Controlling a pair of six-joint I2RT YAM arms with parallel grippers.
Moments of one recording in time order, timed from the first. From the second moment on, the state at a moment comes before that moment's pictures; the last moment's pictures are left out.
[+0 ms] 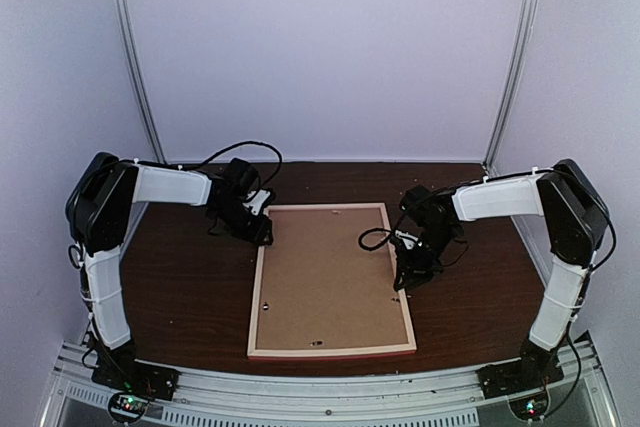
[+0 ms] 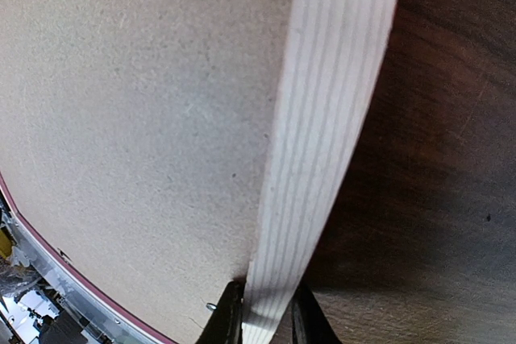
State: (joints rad) left arm -0.51 2.01 1.33 -0.45 0.14 -0.06; right arm 0.57 1.86 1.14 -0.76 -0.39 0.39
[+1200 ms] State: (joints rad) left arm -0.47 2.03 1.38 -0.51 0.12 -0.21; right arm 0.57 1.88 1.14 -0.71 -0.42 0.40
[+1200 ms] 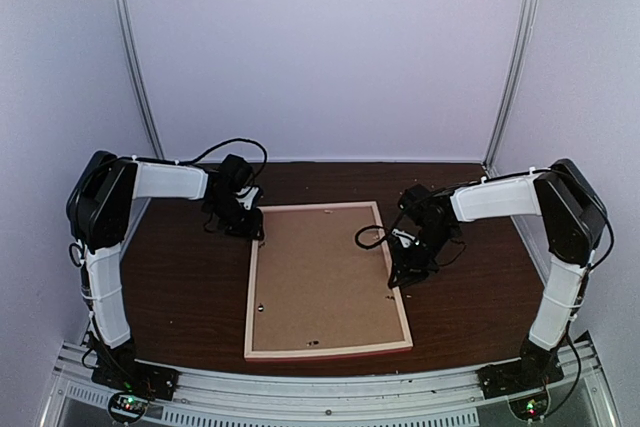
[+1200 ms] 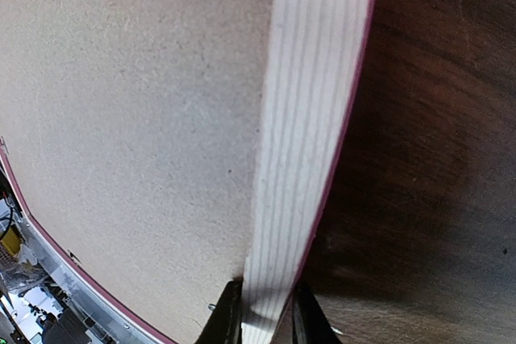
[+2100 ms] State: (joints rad) left arm -0.52 2.04 1.44 -0.74 0.11 -0.23; right arm 0.57 1.88 1.13 -0.65 -0.44 0.40
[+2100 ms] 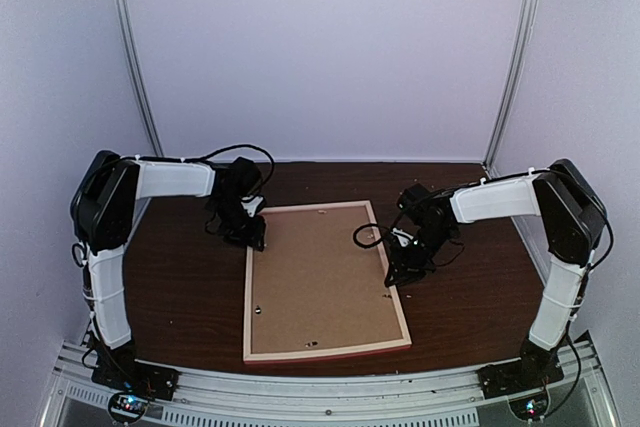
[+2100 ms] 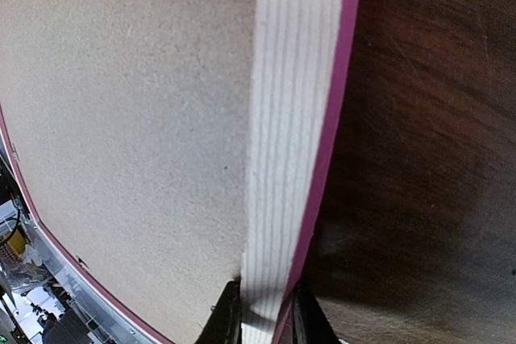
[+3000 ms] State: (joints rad) left arm -0.50 2.09 1.52 -0.75 0.11 -0.28; right arm 0.57 1.88 1.12 -0.64 -0.44 0.41
